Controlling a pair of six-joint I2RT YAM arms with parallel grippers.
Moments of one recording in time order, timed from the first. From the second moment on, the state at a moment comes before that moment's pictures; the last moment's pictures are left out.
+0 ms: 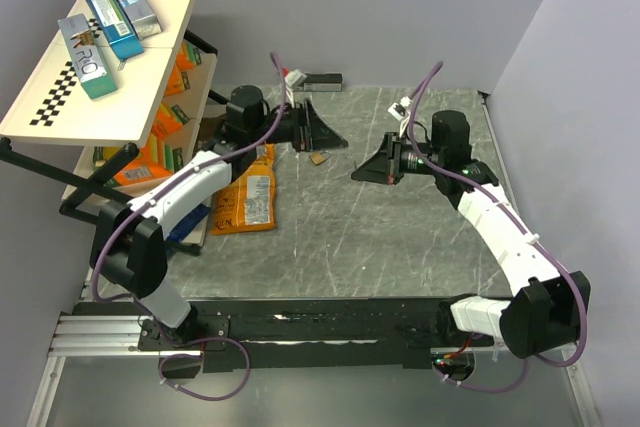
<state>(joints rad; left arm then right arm) -0.51 1.61 1.30 0.27 0.90 -0.84 0.25 1.22 1.06 -0.26 -0.98 0.44</state>
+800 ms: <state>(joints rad) -0.50 2.24 1.83 -0.41 0.22 0.00 0.13 1.15 1.01 -0.30 -0.92 0.45</state>
